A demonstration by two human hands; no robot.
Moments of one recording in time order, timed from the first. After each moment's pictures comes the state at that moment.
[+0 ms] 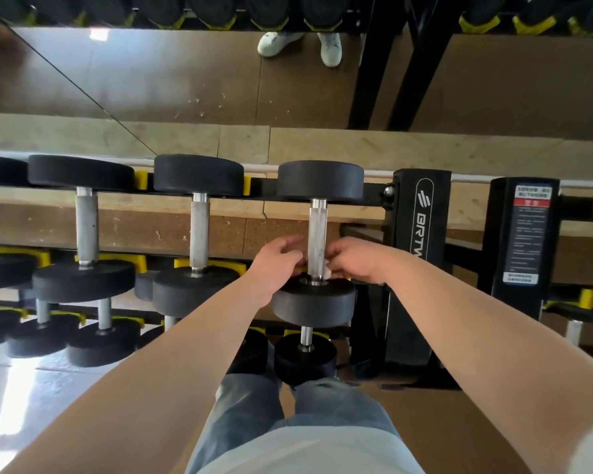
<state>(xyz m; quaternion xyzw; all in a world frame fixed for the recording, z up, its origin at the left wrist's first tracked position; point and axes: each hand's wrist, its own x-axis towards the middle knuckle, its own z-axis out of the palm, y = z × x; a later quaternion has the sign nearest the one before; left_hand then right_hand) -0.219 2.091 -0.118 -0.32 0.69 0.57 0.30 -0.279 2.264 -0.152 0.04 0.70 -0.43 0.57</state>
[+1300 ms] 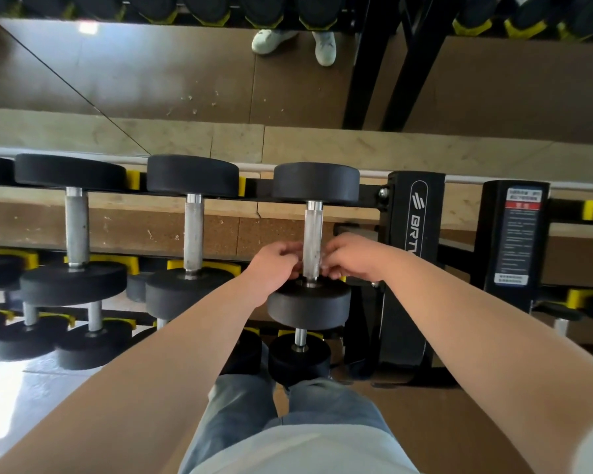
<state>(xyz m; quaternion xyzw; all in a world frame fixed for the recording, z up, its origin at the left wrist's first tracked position) -0.225 2.092 -0.123 -0.31 0.70 0.55 0.33 -0.288 2.268 -0.143 0.05 0.72 -0.43 0.54</state>
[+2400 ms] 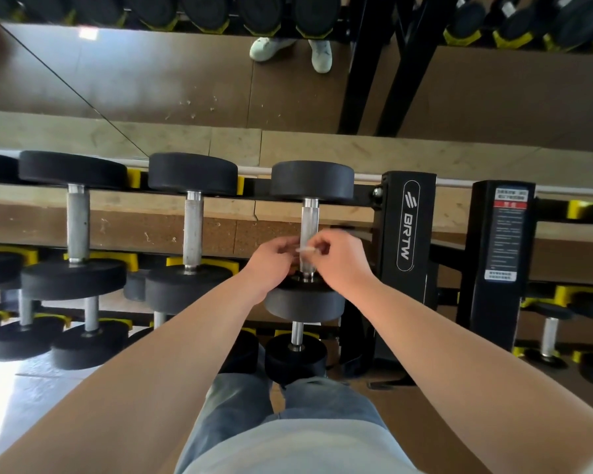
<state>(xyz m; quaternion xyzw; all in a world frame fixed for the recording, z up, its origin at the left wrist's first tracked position) -0.216 2.096 -0.106 -0.28 0.72 0.56 0.30 -0.238 2.245 -0.105 0.00 0.88 -0.40 0.25</state>
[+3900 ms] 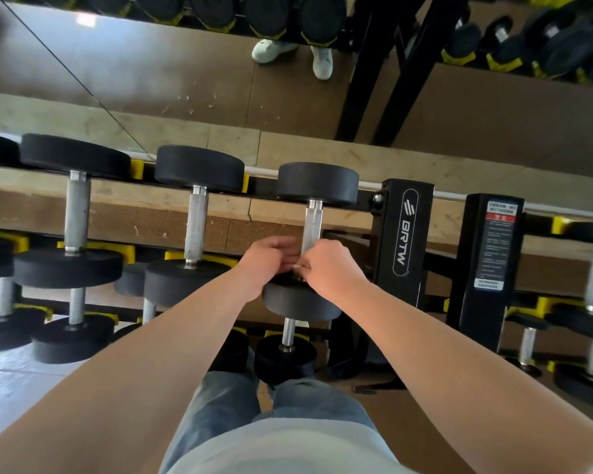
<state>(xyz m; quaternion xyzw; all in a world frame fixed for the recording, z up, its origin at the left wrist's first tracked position) -0.217 2.082 -0.110 -0.36 0.61 0.64 0.30 -0.237 2.226 -0.104 -0.21 0.93 -0.12 0.29</state>
